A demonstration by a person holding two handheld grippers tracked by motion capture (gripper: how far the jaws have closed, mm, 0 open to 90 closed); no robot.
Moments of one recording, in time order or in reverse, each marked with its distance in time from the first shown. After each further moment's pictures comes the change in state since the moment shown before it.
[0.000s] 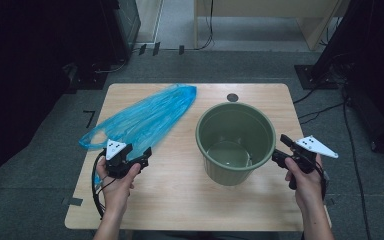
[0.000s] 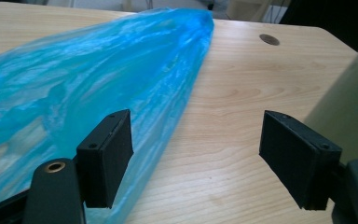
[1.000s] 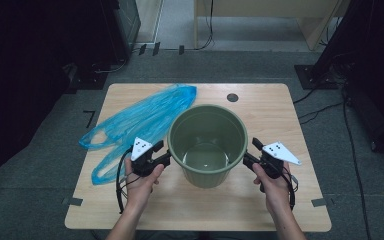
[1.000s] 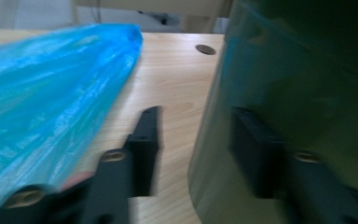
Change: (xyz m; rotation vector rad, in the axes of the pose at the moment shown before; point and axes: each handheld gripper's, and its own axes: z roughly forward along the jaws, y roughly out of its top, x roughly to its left) left arm -0.055 -0.003 0.028 -0.069 -0.144 0.070; right arm 0.074 -0.017 0.029 -0.052 0.002 -0.027
